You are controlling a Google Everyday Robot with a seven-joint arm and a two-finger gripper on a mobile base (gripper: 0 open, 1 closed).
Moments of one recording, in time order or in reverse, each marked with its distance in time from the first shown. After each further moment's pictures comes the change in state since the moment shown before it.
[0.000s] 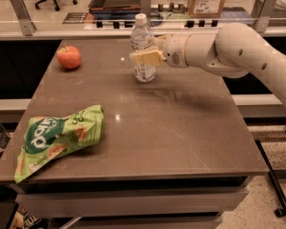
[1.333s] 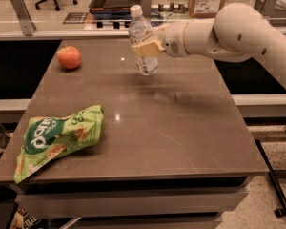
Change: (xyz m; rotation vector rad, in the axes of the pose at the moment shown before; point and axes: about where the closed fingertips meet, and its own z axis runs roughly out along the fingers) arm -0.021 -0.003 -0.005 0.016 0.085 -0.044
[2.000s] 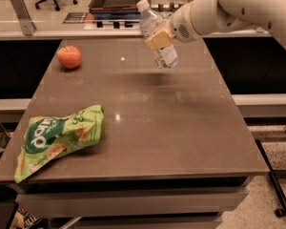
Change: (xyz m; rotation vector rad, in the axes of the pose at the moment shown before) arm -0.002 -0.024 -0.034 0.098 0.265 -0.038
